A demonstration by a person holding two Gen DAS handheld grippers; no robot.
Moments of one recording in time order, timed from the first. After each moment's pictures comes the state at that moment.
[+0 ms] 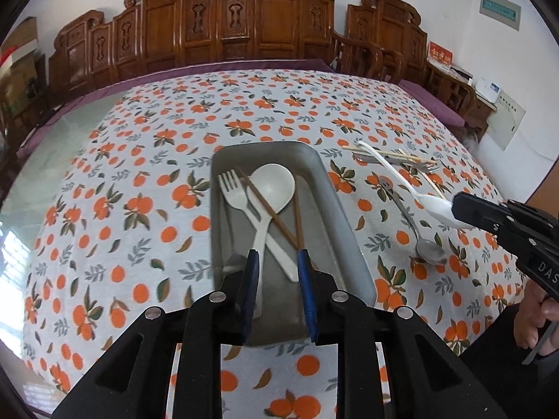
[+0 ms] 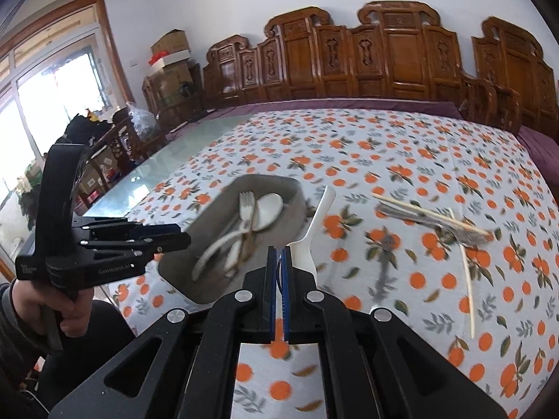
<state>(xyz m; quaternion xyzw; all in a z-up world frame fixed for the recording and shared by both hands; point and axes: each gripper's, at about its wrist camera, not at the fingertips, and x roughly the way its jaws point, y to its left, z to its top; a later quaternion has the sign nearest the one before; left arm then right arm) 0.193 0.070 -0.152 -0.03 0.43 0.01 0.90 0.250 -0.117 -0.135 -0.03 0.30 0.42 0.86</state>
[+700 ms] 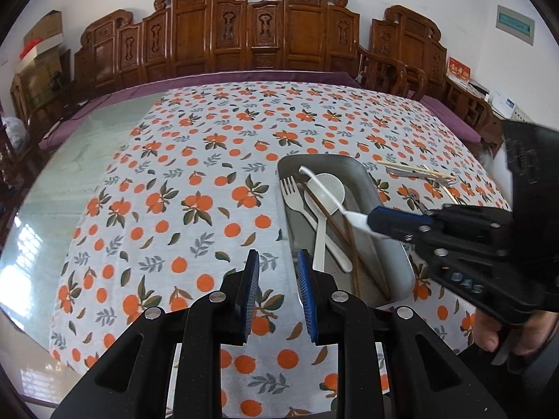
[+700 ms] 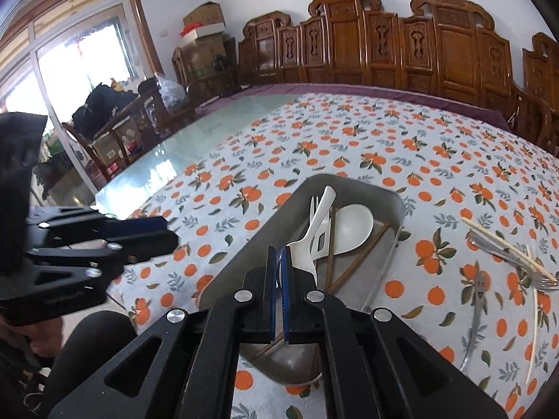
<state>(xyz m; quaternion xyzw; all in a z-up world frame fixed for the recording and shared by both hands) 0.160 0.118 -0.128 -0.04 0.42 0.05 0.91 0.253 -0.004 -0.153 -0.07 0.33 0.46 0.82</state>
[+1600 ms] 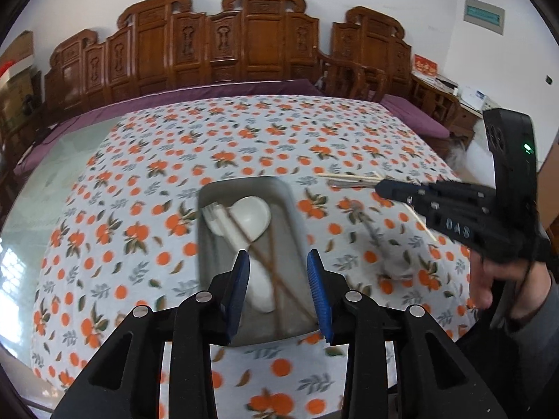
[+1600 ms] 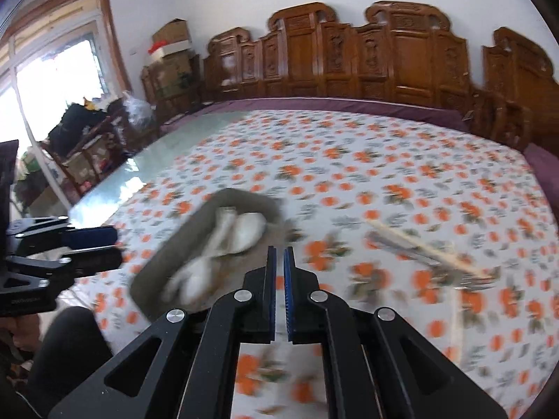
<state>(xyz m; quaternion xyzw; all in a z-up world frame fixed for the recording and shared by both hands) 0.186 0.042 -0.112 -0.02 0.40 -0.02 0.92 0.315 -0.127 -0.129 -0.07 0.31 0.39 0.87</state>
